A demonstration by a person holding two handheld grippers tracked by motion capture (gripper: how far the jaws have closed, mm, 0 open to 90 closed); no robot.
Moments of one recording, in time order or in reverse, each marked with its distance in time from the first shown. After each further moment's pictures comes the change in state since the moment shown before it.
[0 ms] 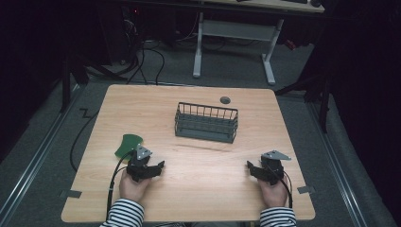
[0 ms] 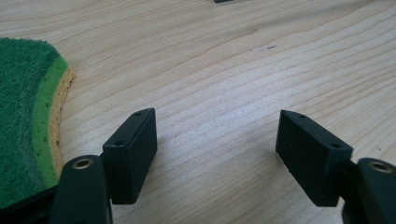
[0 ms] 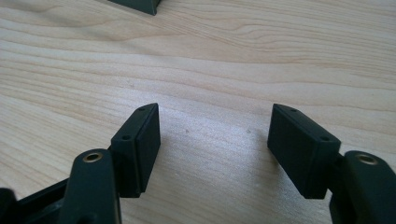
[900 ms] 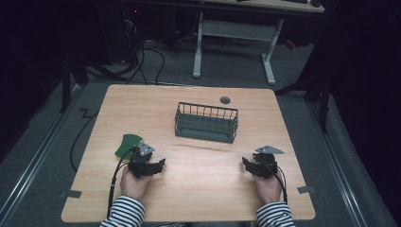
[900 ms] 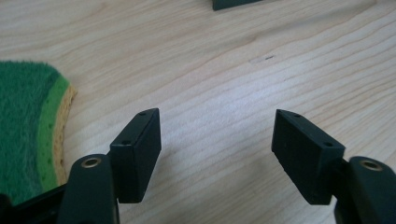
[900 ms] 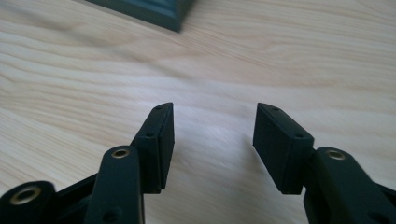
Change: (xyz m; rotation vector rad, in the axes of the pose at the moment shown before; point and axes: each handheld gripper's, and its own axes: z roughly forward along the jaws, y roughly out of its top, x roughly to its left) left arm -0.004 0.018 0.001 0.034 0.012 0.021; right arm 0.017 0.022 0.008 0.028 0.044 0.005
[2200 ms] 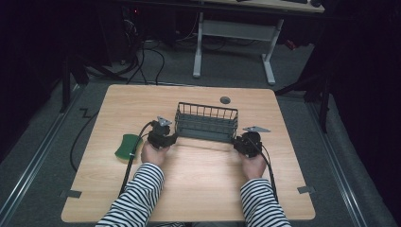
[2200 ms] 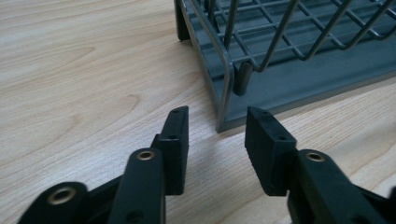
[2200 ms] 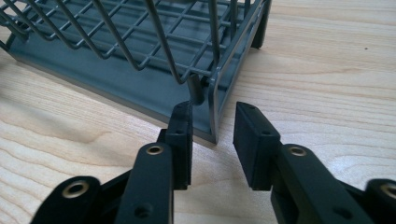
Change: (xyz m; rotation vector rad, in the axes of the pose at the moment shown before) left arm 0.005 0.077 0.068 -0.023 -0.009 -0.034; right arm 0.011 0.060 0.046 -0.042 0.060 0.091
